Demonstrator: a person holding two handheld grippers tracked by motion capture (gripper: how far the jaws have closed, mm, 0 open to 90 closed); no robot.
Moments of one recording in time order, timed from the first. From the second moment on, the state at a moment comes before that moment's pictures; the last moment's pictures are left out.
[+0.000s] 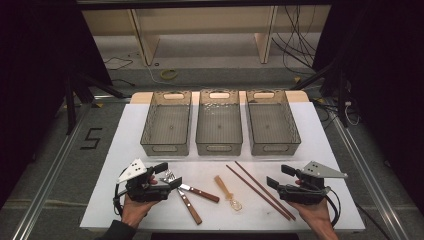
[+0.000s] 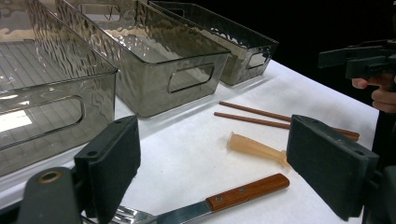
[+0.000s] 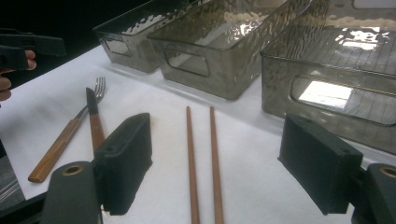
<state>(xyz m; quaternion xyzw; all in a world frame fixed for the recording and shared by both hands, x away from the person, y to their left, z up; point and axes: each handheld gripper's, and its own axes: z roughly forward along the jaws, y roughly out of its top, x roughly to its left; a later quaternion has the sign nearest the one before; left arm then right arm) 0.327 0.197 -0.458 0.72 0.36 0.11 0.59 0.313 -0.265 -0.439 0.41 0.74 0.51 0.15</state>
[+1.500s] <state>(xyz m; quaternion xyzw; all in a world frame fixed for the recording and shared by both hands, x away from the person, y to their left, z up) 0.330 0.200 -0.458 0.71 0.37 0.12 0.58 0.365 -0.232 -0.410 0.38 0.89 0.25 0.08</state>
